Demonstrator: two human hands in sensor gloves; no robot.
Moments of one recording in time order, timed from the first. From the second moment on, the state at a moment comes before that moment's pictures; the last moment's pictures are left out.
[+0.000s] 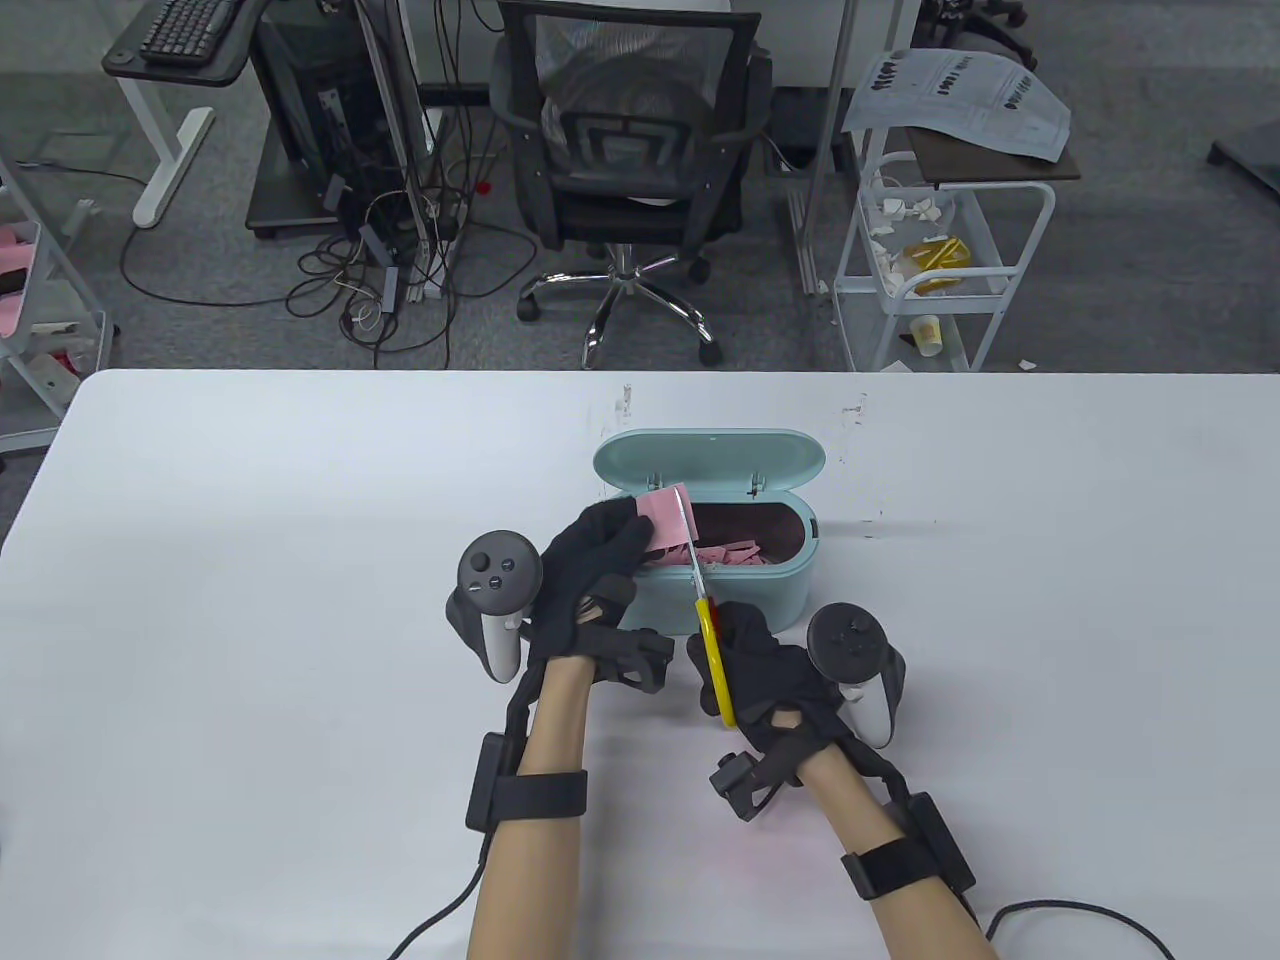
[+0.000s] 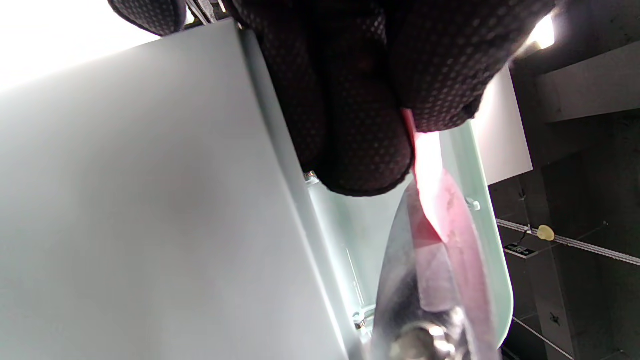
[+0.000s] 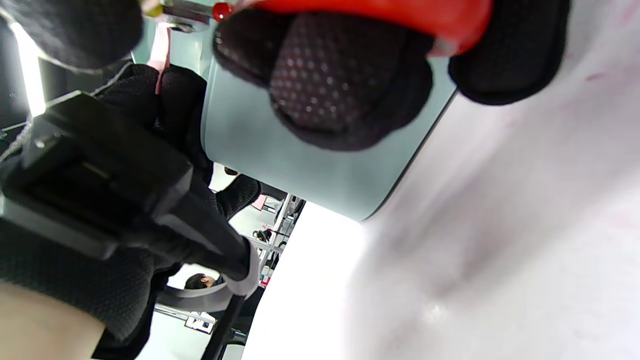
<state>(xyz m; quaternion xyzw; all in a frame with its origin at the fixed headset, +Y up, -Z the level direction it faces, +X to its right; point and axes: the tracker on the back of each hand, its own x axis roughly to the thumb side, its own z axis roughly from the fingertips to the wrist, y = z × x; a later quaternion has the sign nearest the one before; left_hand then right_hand) -0.126 -0.711 -0.378 0.08 0.01 0.58 0.81 0.121 -0.766 -0.328 0.06 0.07 0.82 0.57</state>
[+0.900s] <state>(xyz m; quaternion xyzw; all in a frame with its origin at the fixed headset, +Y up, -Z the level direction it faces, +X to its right) -0.127 -0.711 -0.380 0.08 0.00 0.58 0.81 0.123 -0.756 -0.338 0.07 0.08 0.82 0.56</state>
